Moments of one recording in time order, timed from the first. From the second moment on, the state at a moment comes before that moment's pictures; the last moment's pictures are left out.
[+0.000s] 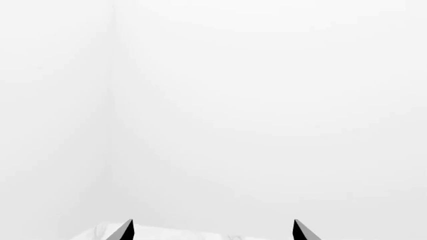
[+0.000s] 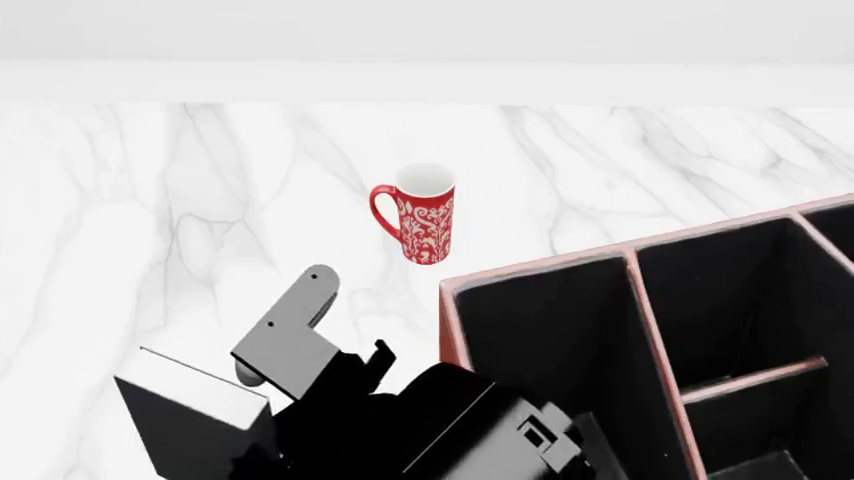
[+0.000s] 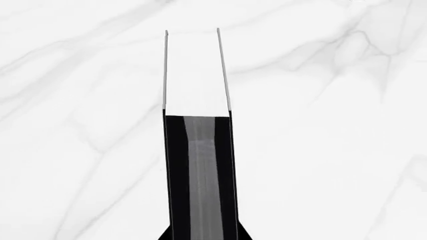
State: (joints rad) left arm 0.22 -0.46 -0.33 0.85 -0.50 -0.26 -0.33; right arm 1.02 0.18 -0.96 0.30 0.59 0.82 -0.44
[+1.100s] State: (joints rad) left arm 0.22 -0.47 -0.31 0.85 -0.50 -0.26 -0.34; right arm 1.09 0.25 -0.28 -0.15 1.62 1.51 0.76
